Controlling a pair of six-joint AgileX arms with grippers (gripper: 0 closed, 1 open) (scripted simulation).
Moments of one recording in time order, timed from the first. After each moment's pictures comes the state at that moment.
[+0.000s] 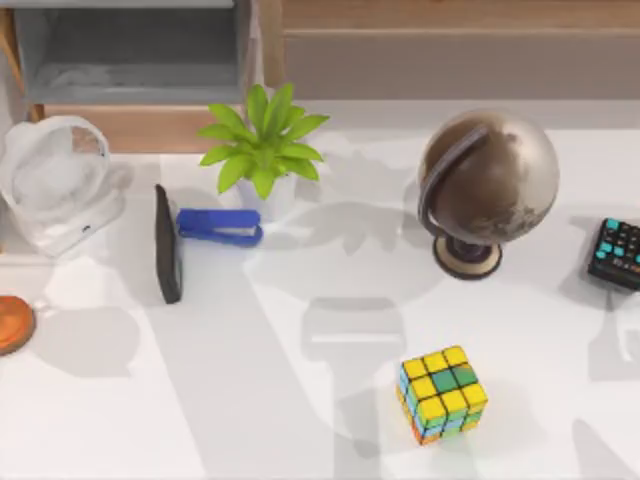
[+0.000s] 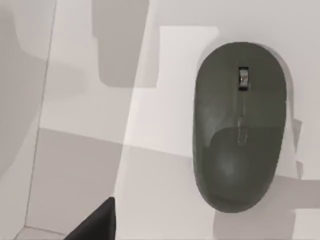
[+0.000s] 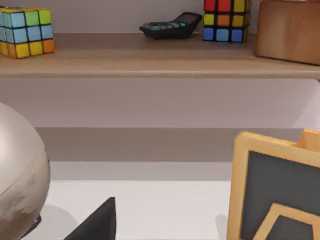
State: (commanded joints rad) left arm 0.33 2.40 2.28 -1.24 0.01 0.17; right arm 0.00 0.00 0.00 0.00 0.00 0.00
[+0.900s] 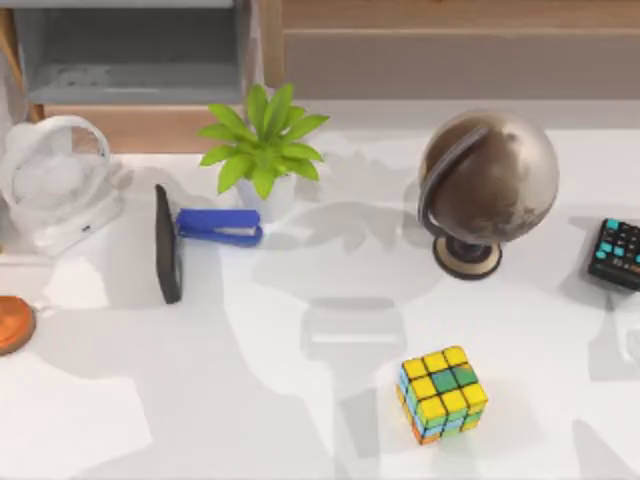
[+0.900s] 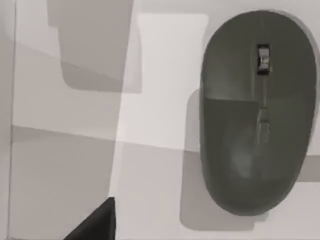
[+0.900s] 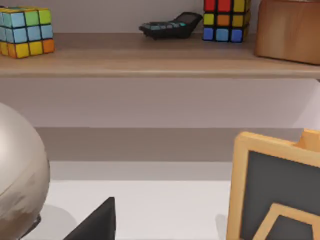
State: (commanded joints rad) left arm 0.34 2.56 2.50 -1.41 0.03 0.22; right arm 0.00 0.00 0.00 0.00 0.00 0.00
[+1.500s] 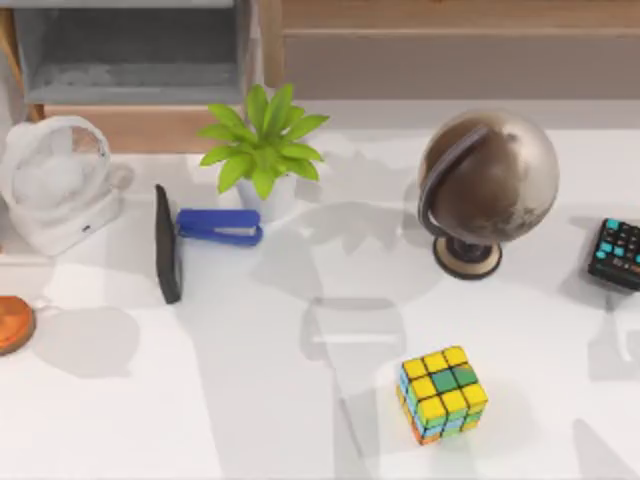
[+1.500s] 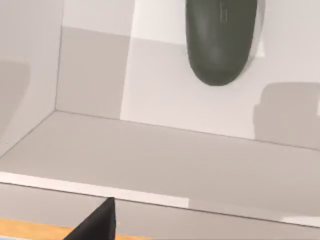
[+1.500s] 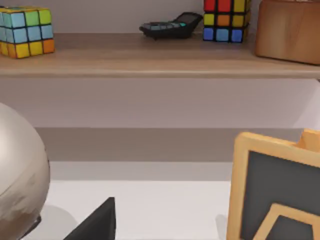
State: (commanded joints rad) left arm 0.35 2.37 2.49 -1.58 0.03 0.23; right arm 0.00 0.00 0.00 0.00 0.00 0.00
